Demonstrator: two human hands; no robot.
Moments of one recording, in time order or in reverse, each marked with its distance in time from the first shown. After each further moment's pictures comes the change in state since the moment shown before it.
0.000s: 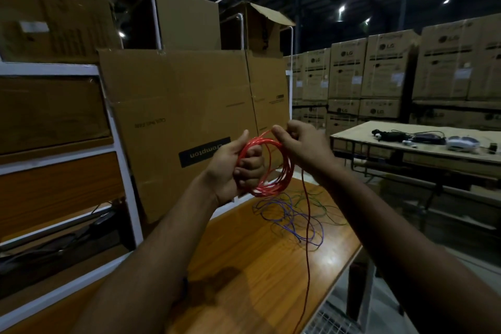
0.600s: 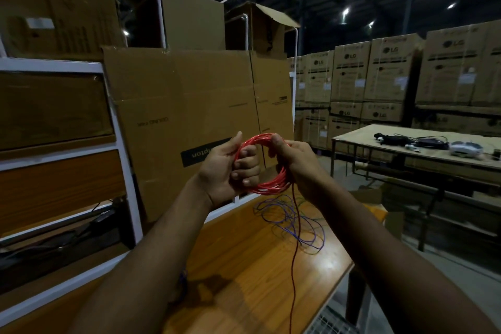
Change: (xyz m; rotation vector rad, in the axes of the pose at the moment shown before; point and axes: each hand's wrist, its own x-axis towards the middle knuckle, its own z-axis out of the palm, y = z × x) left_hand -0.006 0.004 -0.013 -0.119 -0.035 0.041; right_hand -0.017 0.006 0.023 0.541 -0.195 0.128
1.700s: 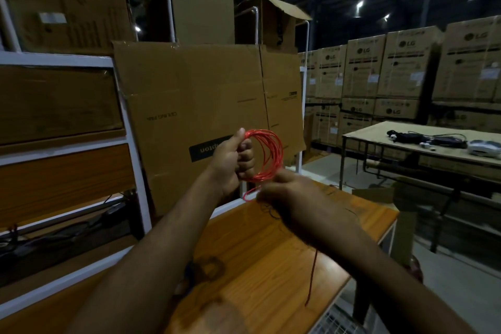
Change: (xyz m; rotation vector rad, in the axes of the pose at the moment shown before) left_hand 0.014 -0.002 -0.015 0.244 0.403 0.194; right_hand -0.074 -0.004 0.021 -1.004 -0.234 -0.487
